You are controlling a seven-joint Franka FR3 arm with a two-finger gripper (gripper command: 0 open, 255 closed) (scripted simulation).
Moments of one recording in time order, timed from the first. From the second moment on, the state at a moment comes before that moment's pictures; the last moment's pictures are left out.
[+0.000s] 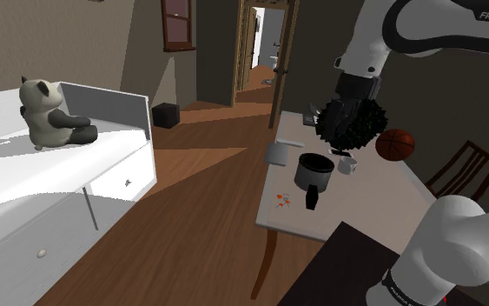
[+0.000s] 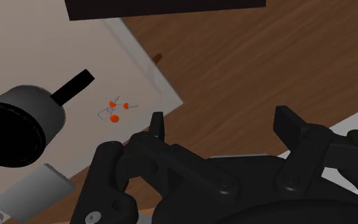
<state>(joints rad) 0.00 -0.76 0.01 -2.28 0.07 1.55 0.02</state>
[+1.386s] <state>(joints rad) -0.20 -0.40 -0.08 -2.52 0.02 2.14 0.22</state>
